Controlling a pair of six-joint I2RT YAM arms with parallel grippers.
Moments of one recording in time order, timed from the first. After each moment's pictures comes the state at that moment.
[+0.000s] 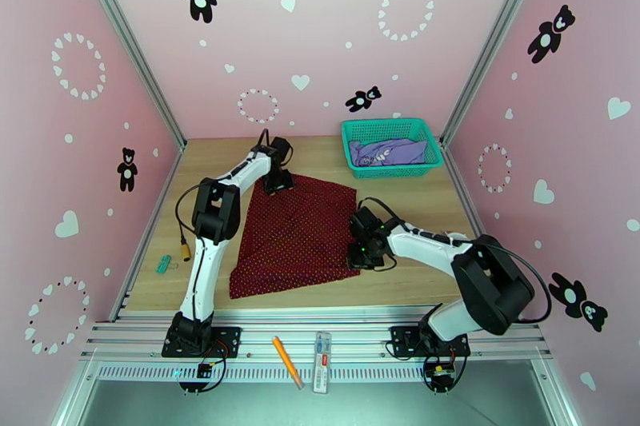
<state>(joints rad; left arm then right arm) -0.31 2.44 2.10 -1.00 0.02 -0.65 0.62 1.57 0.81 -0.60 -0.22 0.52</state>
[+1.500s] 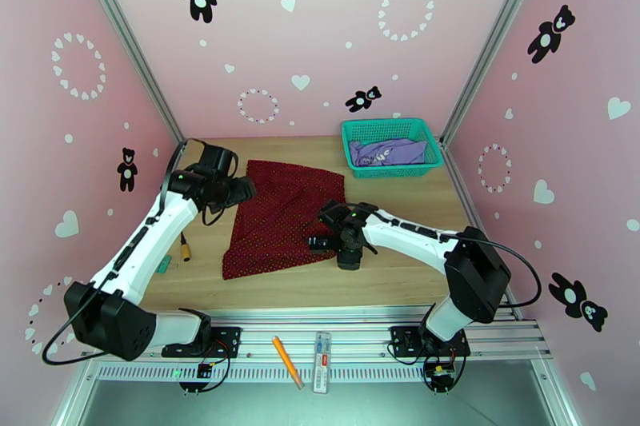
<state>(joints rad) -0.27 1.32 1.27 -1.01 -0.05 -0.68 0.85 1.64 1.12 -0.94 0.09 -0.64</state>
